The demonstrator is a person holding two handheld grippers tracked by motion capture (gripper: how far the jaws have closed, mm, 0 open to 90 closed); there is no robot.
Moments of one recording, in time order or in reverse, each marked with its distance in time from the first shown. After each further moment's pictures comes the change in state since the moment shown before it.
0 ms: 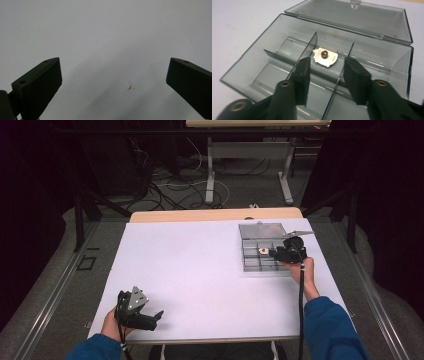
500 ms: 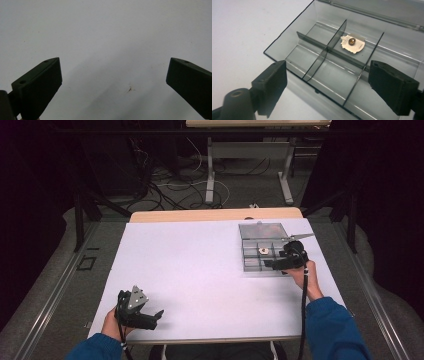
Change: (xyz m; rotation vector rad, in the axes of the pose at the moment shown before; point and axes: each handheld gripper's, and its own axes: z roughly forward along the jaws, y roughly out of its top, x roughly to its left) left arm -0.001 0.001 0.002 -0.011 0.000 -0.017; right arm 0.011 -0.006 -0.017 0.074 0.143 -0.093
